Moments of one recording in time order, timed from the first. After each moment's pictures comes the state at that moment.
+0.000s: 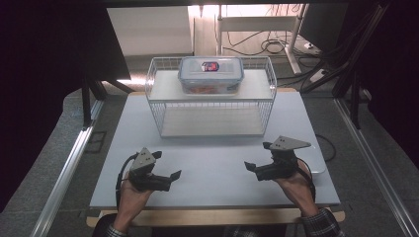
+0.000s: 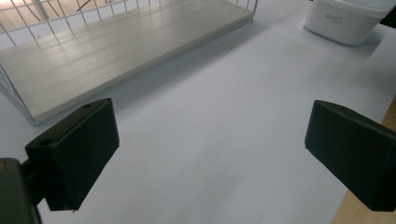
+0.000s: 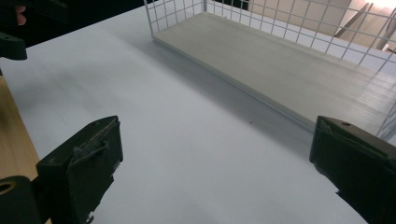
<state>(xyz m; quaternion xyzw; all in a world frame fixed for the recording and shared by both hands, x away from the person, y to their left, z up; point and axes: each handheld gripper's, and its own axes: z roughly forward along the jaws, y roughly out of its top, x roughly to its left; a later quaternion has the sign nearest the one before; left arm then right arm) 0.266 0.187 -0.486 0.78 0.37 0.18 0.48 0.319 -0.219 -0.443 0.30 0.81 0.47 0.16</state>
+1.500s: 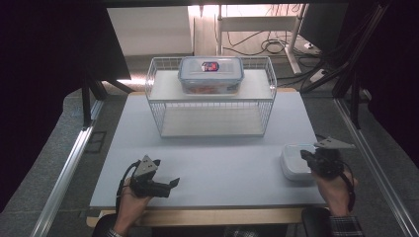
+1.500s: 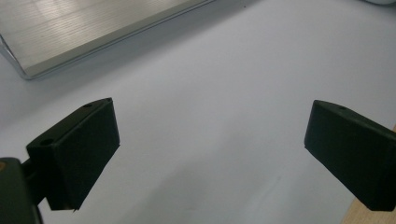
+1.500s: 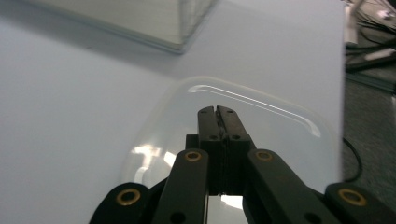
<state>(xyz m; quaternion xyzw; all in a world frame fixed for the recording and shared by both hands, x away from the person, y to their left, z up) 0.264 0.191 -0.513 0.79 0.39 0.18 0.44 0.324 -0.334 -0.444 0.47 0.77 0.34 0.26</state>
